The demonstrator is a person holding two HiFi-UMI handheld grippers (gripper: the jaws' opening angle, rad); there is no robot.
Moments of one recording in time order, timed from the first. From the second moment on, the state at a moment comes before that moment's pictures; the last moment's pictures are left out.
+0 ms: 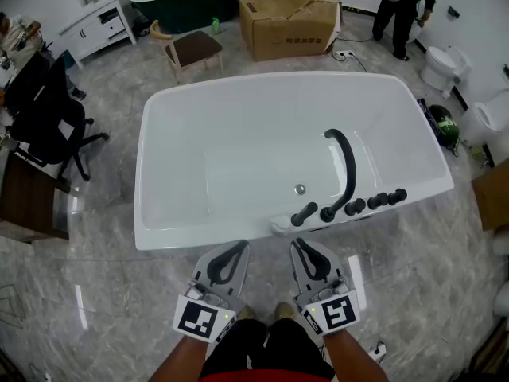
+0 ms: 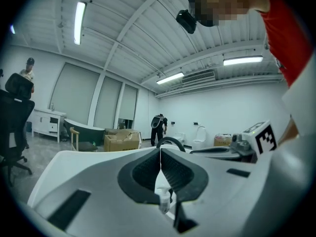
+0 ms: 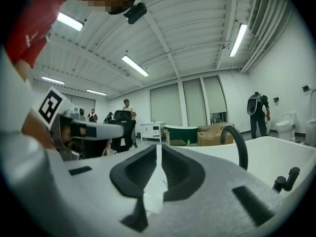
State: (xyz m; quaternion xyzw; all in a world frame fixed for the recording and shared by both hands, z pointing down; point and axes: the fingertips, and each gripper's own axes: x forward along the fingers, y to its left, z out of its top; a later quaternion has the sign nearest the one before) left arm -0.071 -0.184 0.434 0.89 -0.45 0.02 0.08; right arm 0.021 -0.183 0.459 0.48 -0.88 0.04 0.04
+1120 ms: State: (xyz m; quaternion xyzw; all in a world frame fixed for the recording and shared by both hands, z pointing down) left arm -0.028 -0.075 0.339 0.89 -0.46 -0.02 0.03; right arm 0.056 -0.074 0.340 0.45 -0.89 0.04 -0.02
